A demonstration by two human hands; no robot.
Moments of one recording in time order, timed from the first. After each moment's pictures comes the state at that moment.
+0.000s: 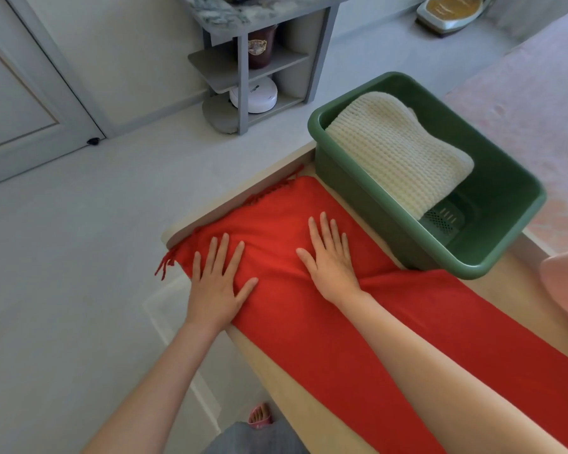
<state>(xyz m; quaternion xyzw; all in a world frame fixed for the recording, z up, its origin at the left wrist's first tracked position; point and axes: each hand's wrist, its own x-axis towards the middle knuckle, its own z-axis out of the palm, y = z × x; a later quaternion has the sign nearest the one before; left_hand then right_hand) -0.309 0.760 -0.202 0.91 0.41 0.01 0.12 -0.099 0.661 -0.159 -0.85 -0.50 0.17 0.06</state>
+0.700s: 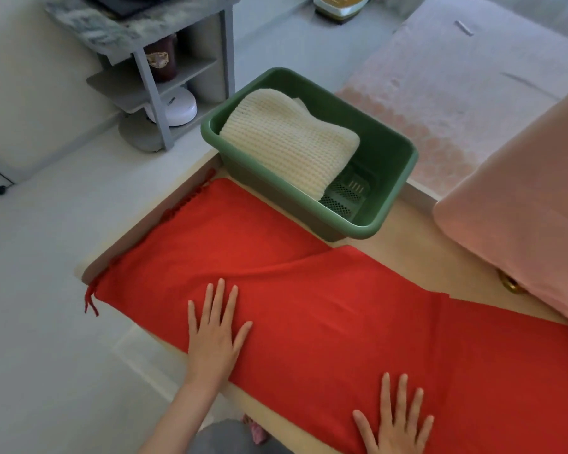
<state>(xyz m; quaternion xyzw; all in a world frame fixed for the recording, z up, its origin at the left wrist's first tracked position) -0.281 0.652 -0.198 0.94 0.30 -0.02 0.14 -0.204 0.341 -0.181 -0.97 -0.13 0.19 0.03</state>
